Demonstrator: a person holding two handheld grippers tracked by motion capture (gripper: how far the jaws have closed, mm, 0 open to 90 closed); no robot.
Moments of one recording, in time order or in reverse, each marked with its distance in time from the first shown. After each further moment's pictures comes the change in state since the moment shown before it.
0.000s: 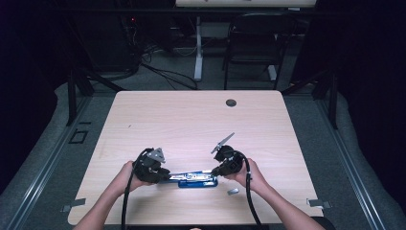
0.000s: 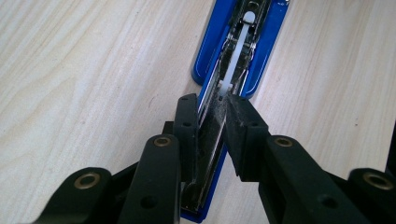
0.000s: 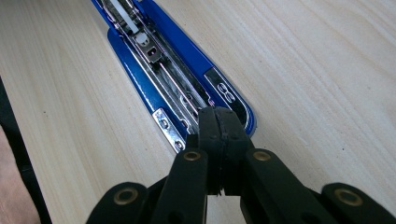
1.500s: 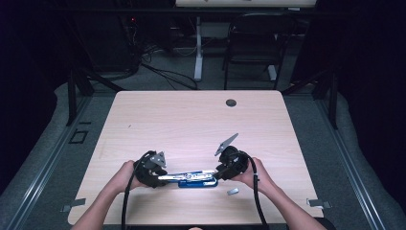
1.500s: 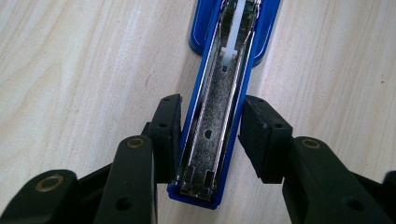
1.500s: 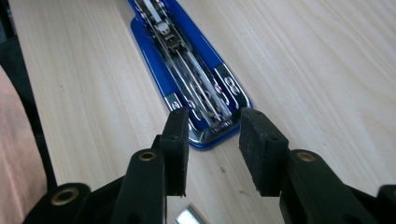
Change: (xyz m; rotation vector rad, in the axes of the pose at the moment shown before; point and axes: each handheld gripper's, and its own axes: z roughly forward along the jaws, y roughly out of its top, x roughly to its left) left arm 0.005 -0.005 0.009 0.100 -0.018 0.097; right arm 0.005 -0.008 -0.023 -0.030 -0.010 -0.123
